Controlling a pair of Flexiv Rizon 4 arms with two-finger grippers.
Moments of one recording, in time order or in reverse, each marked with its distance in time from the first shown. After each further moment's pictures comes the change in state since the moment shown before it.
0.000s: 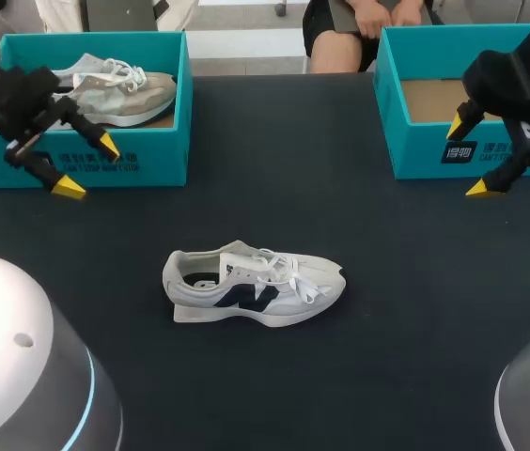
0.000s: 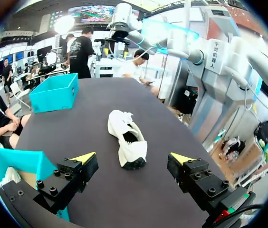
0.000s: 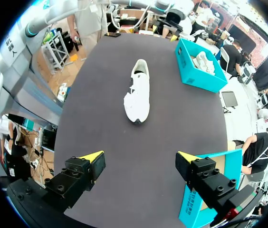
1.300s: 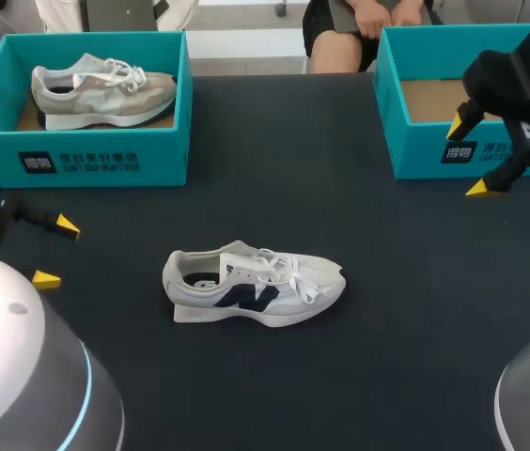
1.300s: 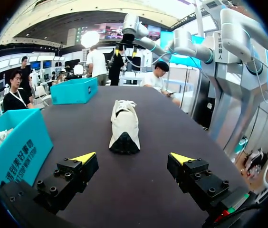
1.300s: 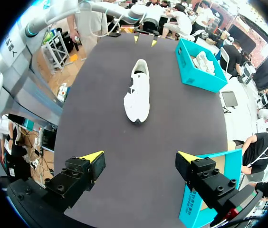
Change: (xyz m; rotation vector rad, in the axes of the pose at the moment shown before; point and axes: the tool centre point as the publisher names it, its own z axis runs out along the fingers) left arm 0.073 0.099 0.045 0.167 -0.253 -0.041; right arm 0.000 0.000 0.000 0.000 0.000 0.000
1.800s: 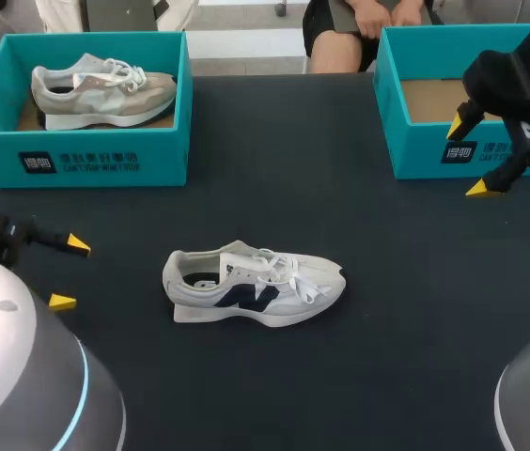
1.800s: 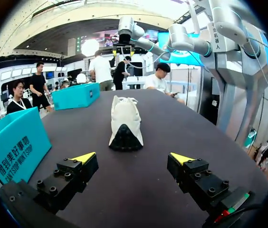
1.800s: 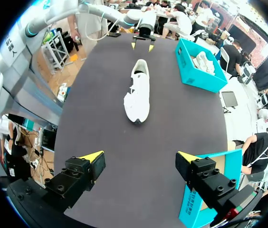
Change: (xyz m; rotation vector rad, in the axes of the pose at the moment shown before) left arm 0.005 0.035 0.033 0.063 -0.056 0.056; right arm 0.000 0.000 0.000 0.000 0.000 0.000
